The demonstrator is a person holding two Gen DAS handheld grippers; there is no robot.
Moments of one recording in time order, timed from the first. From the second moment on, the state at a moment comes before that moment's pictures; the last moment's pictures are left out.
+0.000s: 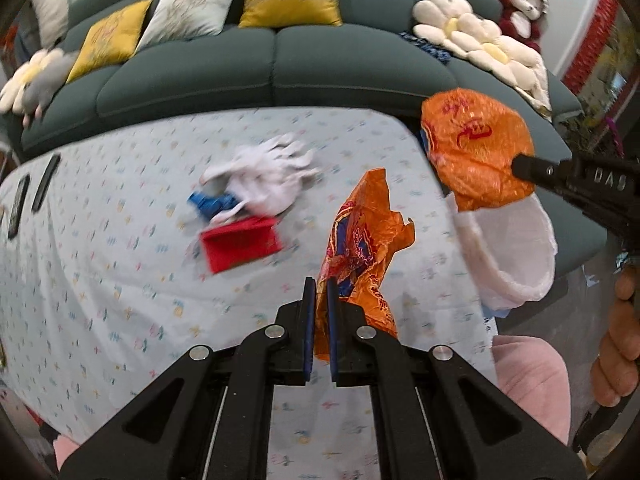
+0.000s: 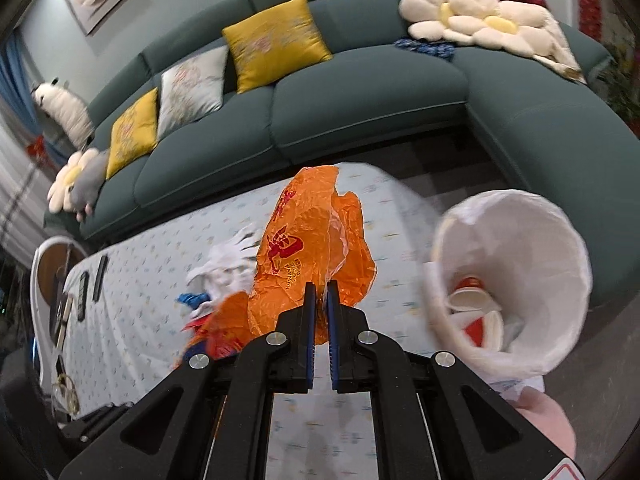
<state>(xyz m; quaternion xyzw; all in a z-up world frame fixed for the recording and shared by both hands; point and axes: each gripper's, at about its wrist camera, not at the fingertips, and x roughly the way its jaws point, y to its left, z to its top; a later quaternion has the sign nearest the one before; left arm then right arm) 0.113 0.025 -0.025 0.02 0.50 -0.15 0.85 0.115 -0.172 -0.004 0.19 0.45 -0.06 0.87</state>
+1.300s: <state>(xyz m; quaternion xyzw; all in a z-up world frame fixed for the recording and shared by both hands) 0.129 -0.218 -0.006 0.13 0.47 -0.26 0.83 0.041 -0.376 -0.045 0.25 0.44 -0.20 0.84</state>
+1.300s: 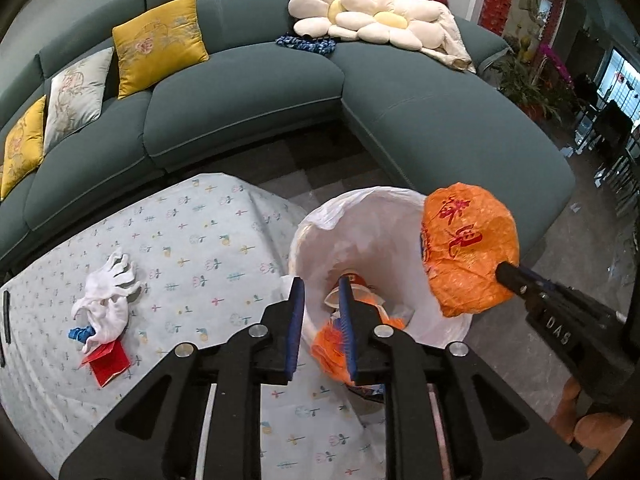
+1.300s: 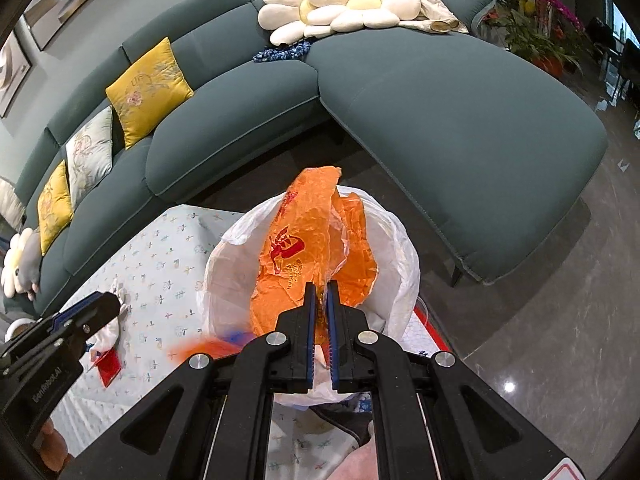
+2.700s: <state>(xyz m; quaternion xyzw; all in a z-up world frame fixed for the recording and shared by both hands) 0.143 -0.098 -0.009 0.06 0.47 -0.17 0.86 0.079 -0.275 -0.013 0.17 0.44 -0.15 0.87</state>
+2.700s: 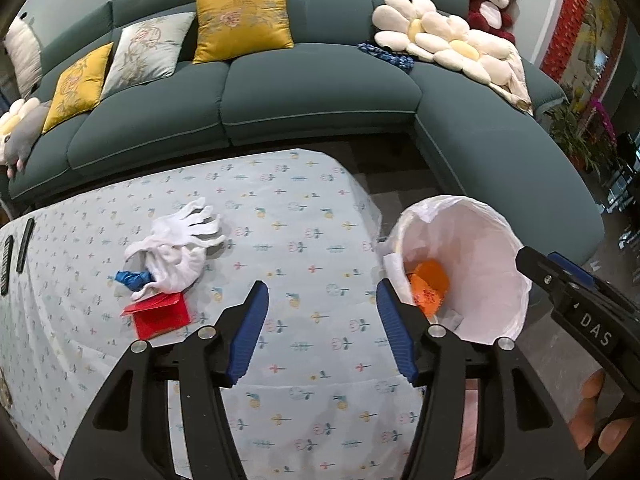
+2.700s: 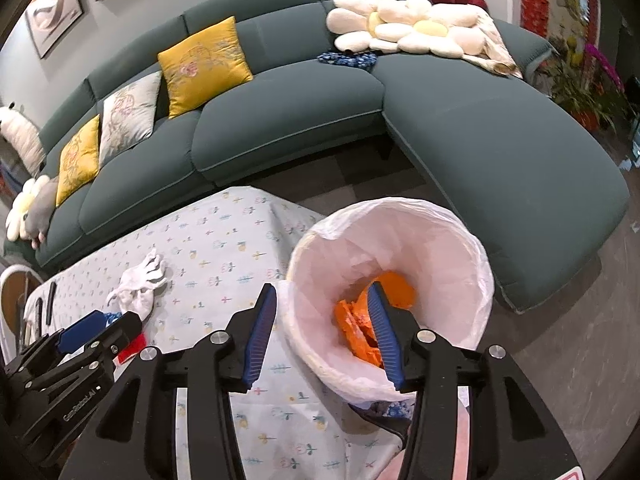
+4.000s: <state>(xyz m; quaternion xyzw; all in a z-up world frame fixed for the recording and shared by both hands) 0.193 0.137 -0.108 -0.22 0.57 0.01 0.79 0.154 -0.098 -0.072 0.10 0.52 -0.03 0.85</state>
